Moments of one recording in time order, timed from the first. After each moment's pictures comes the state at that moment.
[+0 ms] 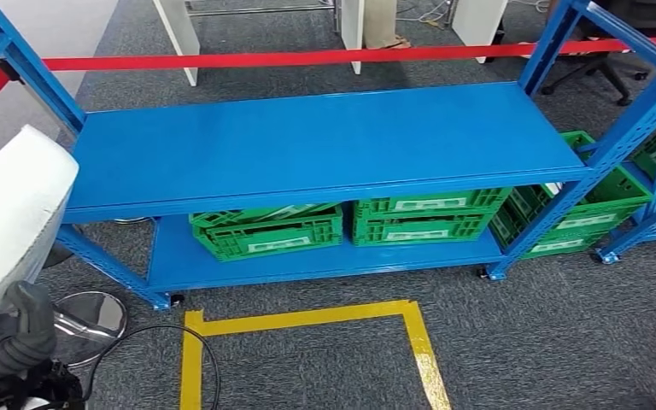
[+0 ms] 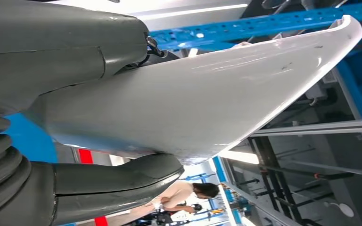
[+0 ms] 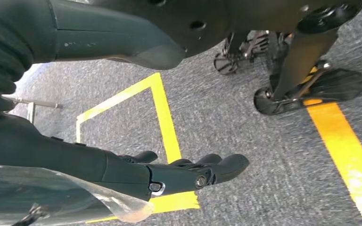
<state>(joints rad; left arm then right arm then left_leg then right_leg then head) 0.22 0.08 -0.30 -2.04 -0.20 0.69 -0.69 -0.08 0.01 1.36 -0.10 -1.42 -0.24 -0.01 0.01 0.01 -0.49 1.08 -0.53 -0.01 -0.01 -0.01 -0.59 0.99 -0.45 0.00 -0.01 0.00</state>
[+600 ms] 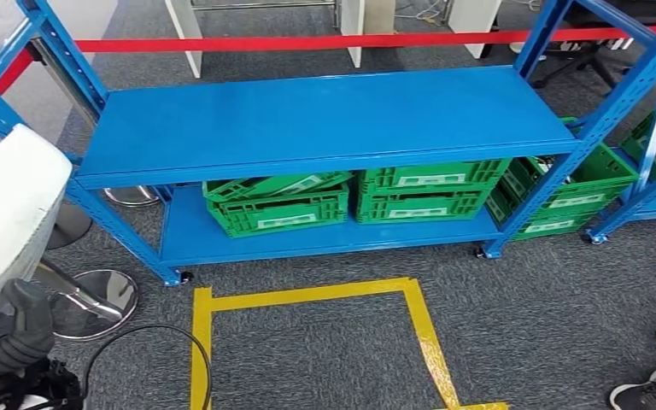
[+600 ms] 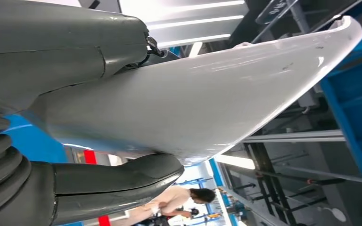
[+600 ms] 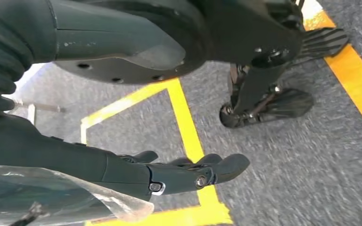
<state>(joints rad) 0.21 0.08 -0.29 -2.04 -0.20 0.69 -0.69 -0.09 0.01 1.36 -0.10 -1.42 -0.24 -0.01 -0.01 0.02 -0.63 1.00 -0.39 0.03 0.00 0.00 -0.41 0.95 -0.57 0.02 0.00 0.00</state>
